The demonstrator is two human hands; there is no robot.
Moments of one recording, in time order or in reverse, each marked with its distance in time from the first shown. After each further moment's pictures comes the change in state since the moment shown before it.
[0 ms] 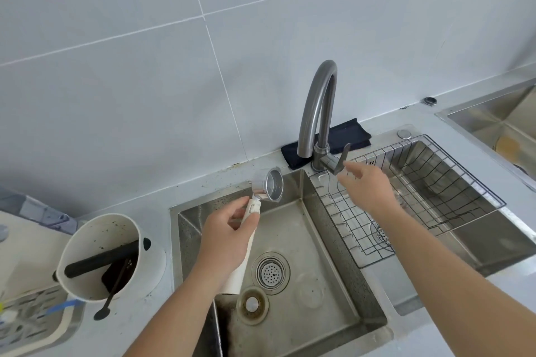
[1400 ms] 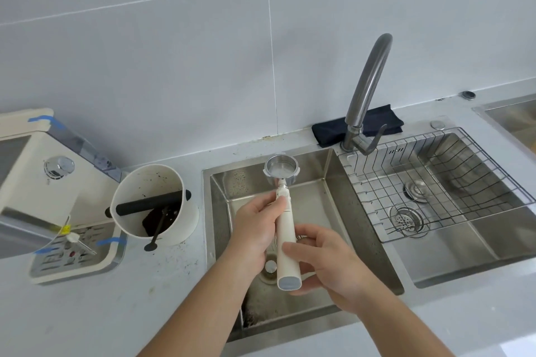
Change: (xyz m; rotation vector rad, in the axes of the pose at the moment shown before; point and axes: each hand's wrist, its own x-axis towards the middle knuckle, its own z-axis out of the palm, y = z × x) left_hand -0.047 -0.018 -0.012 -0.562 -0.008 -0.382; right_hand -0.188 -0.035 0.079 0.618 -0.706 0.238
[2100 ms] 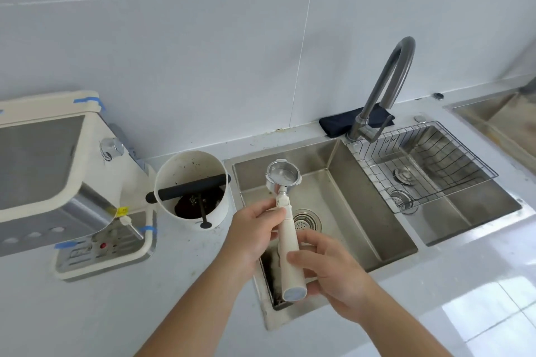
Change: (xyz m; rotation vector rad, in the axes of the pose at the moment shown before) left_hand -0.040 0.012 -0.136 0.116 -0.238 0.044; right_hand -0.025 0.043 0.131 0.025 0.104 -0.014
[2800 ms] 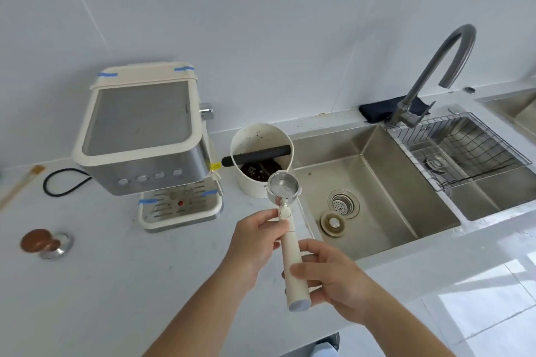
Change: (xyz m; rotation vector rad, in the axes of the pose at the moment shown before) left_hand -0.079 -0.040 -0.150 0.089 0.025 -0.049; right_hand -0.018 0.074 0.137 -0.069 -0.070 0.095
